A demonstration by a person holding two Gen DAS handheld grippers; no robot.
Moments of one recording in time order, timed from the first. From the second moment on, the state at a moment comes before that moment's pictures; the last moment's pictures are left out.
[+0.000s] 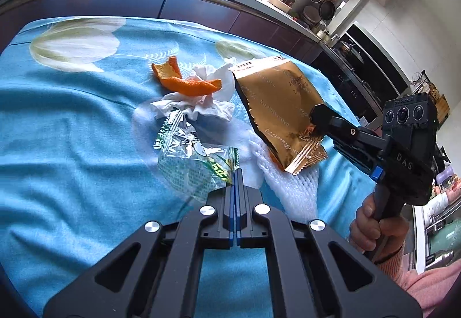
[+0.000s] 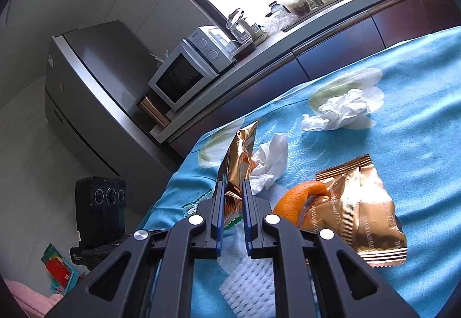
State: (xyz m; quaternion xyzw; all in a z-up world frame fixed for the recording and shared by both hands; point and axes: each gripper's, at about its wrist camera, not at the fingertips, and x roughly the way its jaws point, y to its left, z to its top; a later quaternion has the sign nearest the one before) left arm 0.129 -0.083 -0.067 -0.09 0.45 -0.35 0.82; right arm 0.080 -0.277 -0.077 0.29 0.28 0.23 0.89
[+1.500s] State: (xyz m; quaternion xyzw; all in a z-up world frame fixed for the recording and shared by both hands) left arm 0.054 0.139 -0.020 -0.10 0.41 -0.19 0.88; right arm 0.122 -0.086 -0.055 0.20 0.33 0.40 0.83
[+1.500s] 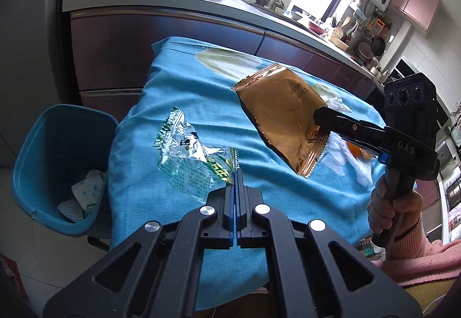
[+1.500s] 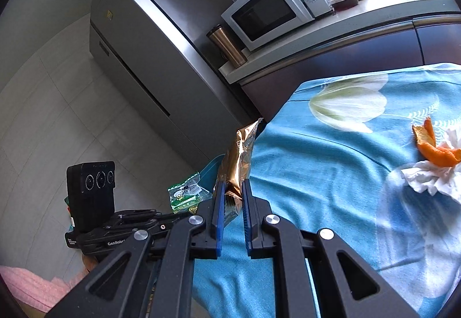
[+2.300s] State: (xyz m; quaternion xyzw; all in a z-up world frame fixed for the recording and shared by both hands) left arm 0.049 0.235 -0.025 -0.12 0.42 -0.09 0.90; right arm 0.150 0.015 -0.054 0.16 0.36 0.47 0.79
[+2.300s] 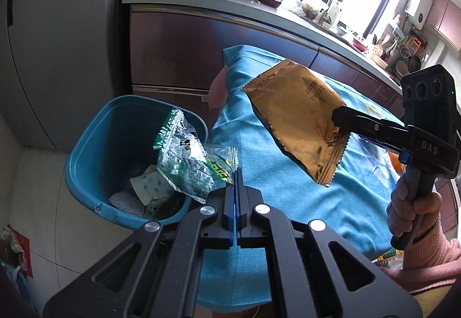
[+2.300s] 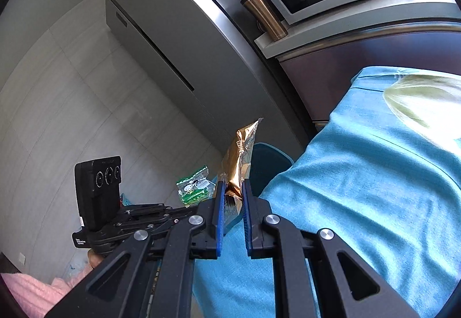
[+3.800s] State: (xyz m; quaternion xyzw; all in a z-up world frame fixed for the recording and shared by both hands) left arm 0.107 0.298 -0.110 -0.18 0.46 0.00 0.87; right arm 0.191 0.135 -0.096 0.06 0.45 0.43 0.78
